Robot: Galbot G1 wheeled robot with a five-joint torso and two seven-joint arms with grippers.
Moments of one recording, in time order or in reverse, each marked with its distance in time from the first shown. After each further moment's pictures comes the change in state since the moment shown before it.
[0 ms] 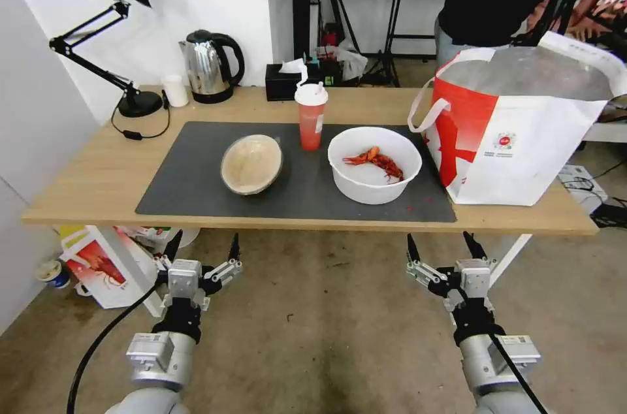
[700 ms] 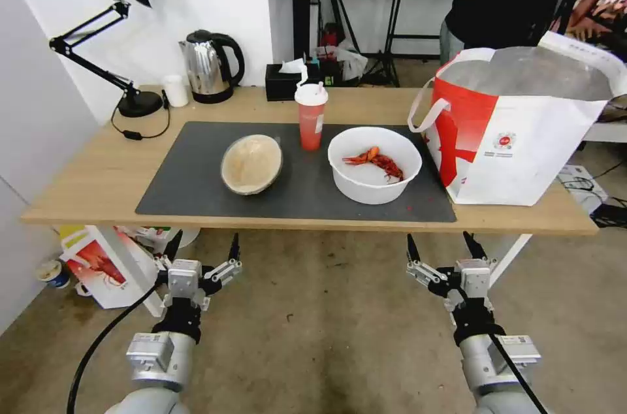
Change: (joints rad) left arm 0.000 0.000 0.000 0.000 0.000 0.000 0.000; right arm 0.000 0.000 0.000 0.000 0.000 0.000 0.000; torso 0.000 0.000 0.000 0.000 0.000
